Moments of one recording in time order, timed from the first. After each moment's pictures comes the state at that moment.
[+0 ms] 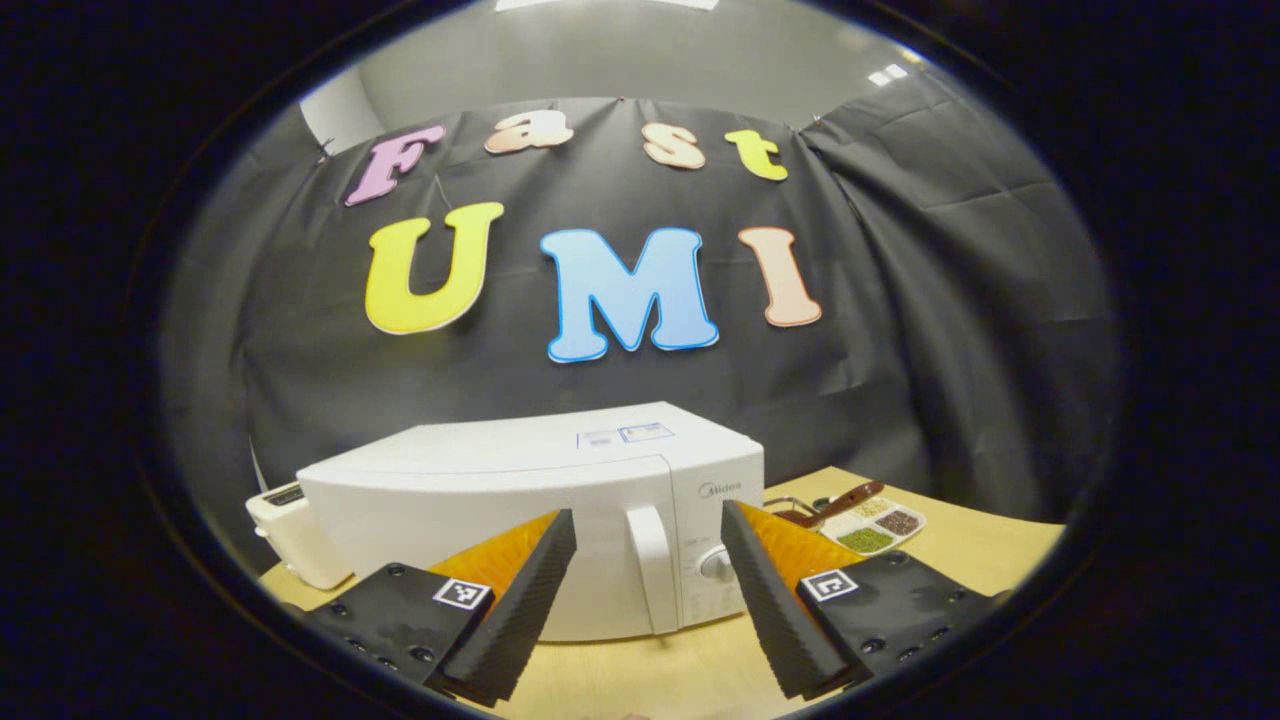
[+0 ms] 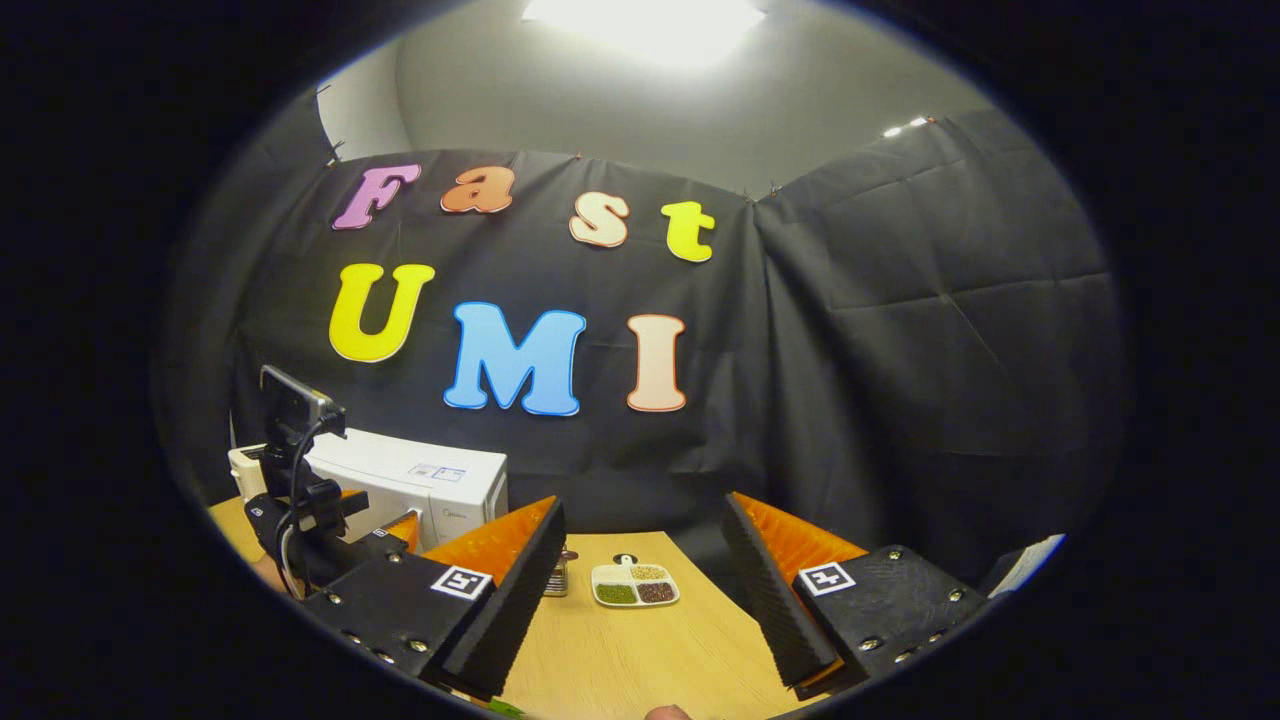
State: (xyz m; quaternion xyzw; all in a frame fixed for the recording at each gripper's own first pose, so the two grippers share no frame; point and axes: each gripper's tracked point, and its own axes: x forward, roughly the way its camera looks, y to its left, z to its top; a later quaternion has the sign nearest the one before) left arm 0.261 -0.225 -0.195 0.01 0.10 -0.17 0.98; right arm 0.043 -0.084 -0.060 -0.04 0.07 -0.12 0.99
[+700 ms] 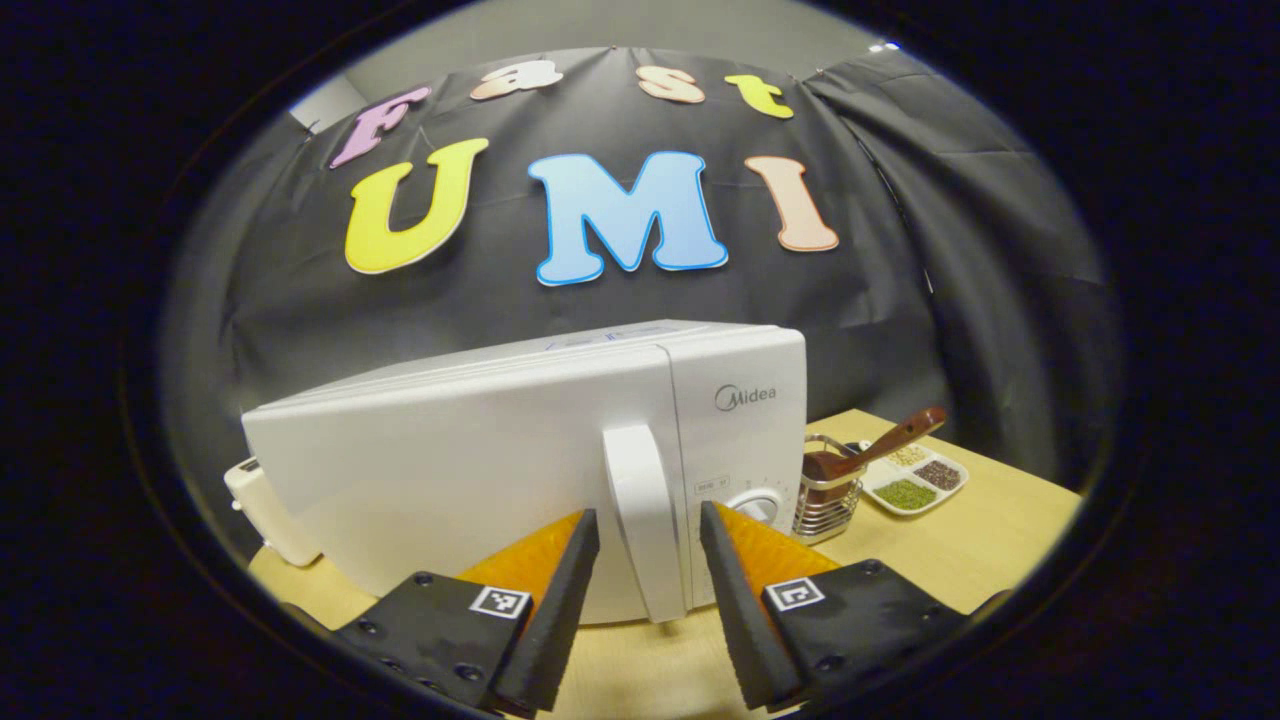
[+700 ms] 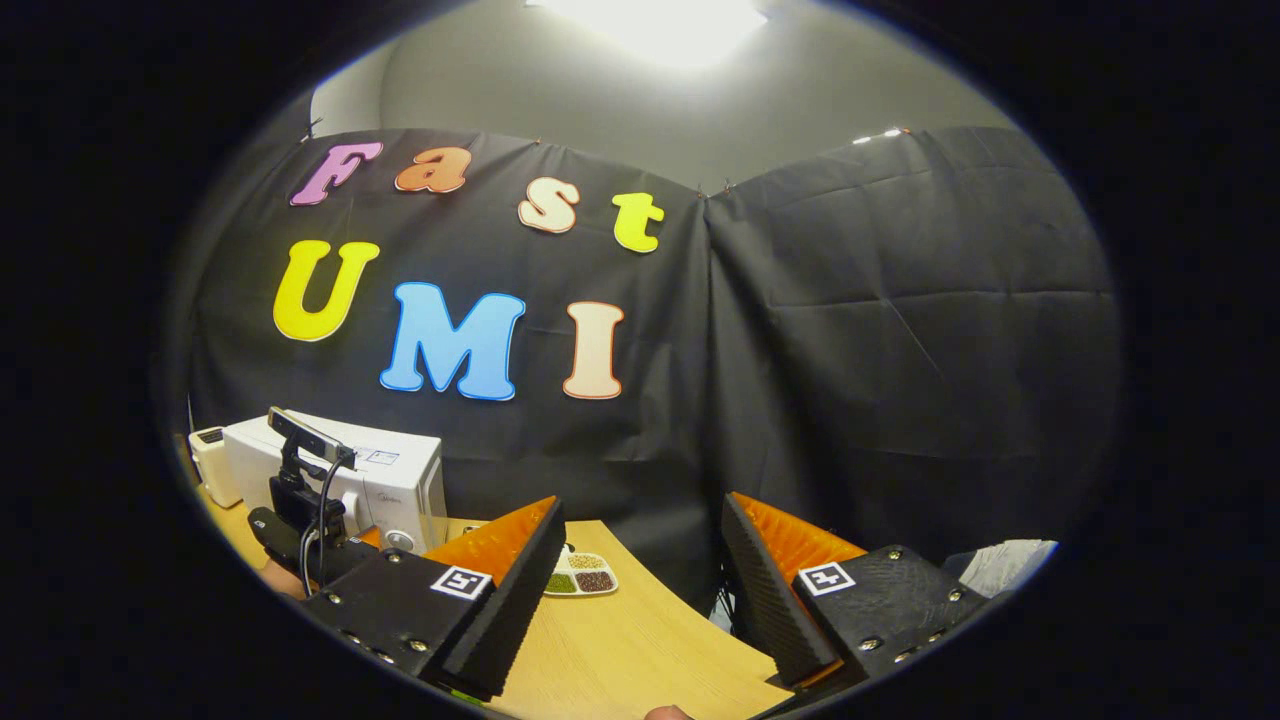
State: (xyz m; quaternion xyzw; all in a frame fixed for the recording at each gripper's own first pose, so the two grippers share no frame) left arm 0.298 -0.241 -0.274 0.04 0.16 -0.16 0.97; right arm 0.019 -0.118 -0.062 -0.06 0.09 -0.21 0.97
